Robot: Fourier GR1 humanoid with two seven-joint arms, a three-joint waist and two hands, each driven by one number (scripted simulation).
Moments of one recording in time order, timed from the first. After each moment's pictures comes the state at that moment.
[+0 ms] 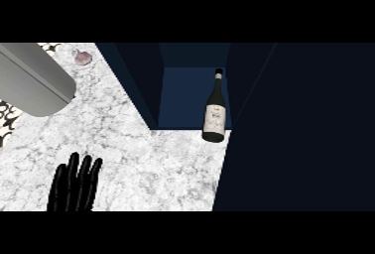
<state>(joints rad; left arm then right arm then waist) 0.23 0.57 -0.72 -2.07 0.59 0.64 -0.63 0.07 -0.04 0.23 -2.41 -0.25 0.27 0.69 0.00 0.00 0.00</state>
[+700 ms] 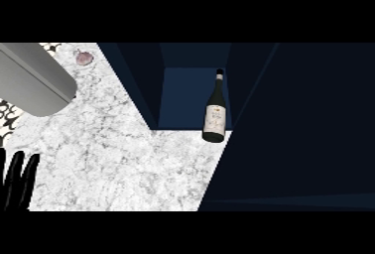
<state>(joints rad) 0.41 0.73 -0.39 -2.14 0.79 0.43 -0.64 0.10 0.00 0.62 -2.42 -0.21 0.25 0.73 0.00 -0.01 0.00</state>
